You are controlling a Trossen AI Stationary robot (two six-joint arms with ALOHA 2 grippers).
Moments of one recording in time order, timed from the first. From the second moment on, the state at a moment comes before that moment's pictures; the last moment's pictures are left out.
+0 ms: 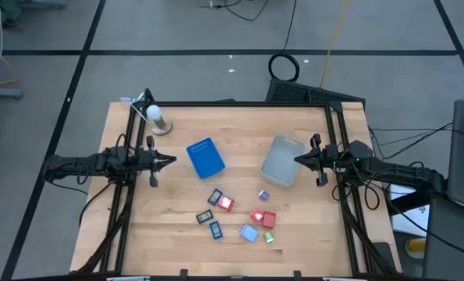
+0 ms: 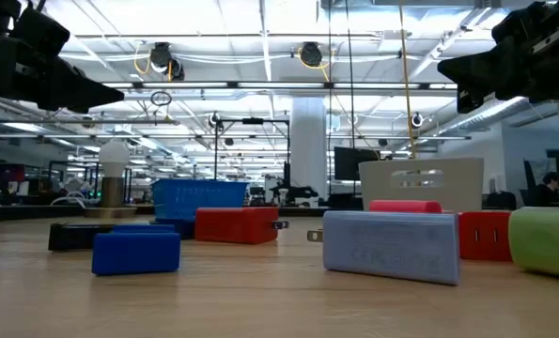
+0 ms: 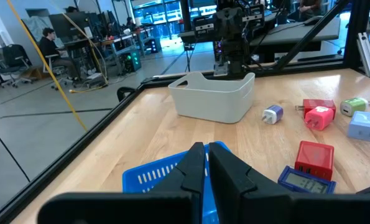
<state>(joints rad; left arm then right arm) -0.02 0.01 0.07 -0.15 -0.17 0.15 -0.25 0.16 0.01 0.28 -0.29 0.07</state>
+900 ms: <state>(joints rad) -0.02 0.01 0.07 -0.15 -0.17 0.15 -0.25 0.16 0.01 0.28 -0.29 0.07</state>
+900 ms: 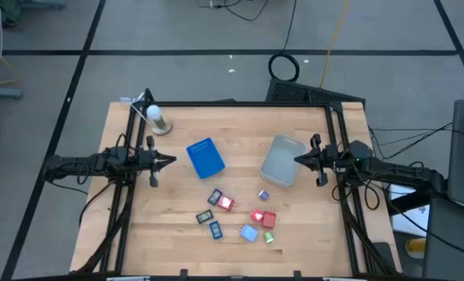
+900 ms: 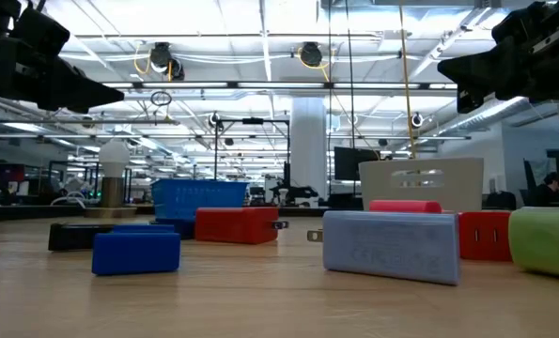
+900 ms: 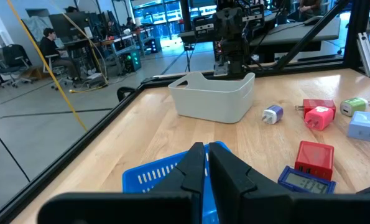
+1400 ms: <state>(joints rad) -0.02 0.01 0.07 -0.15 -0.18 0.15 -0.25 0.16 0.01 0.31 -0.29 0.06</state>
